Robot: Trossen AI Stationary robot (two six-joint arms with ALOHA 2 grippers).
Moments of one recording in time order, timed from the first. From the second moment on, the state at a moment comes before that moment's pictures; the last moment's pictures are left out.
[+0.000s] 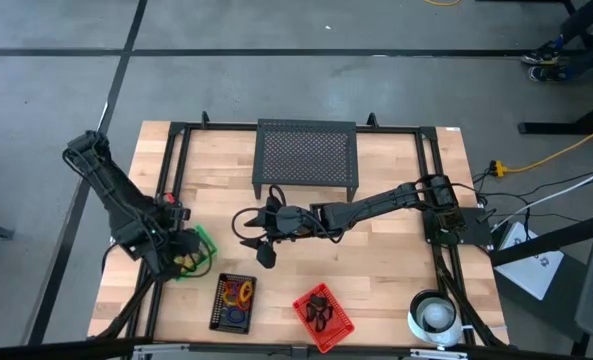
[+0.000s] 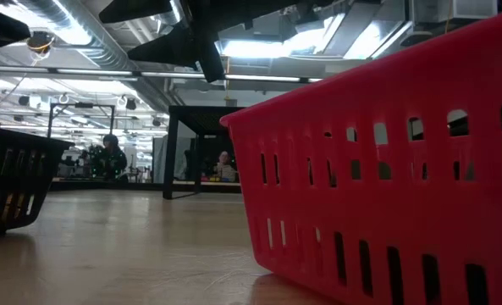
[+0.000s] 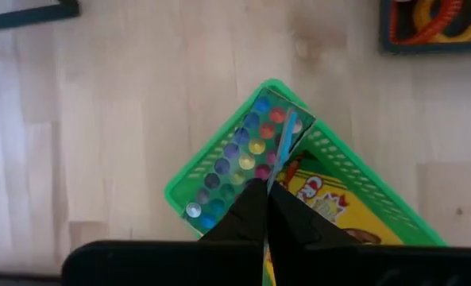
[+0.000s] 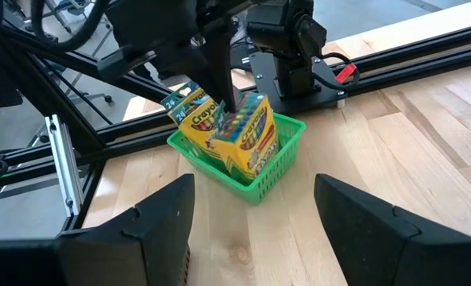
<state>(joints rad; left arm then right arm) -0.91 1.04 0.85 -1.22 -0.35 -0.79 0.21 2.08 1.56 0.15 0.14 0.35</state>
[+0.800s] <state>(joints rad) -0.89 0.94 0.71 -1.08 -0.25 -0.83 0.20 2.08 1.56 0.15 0.14 0.35</state>
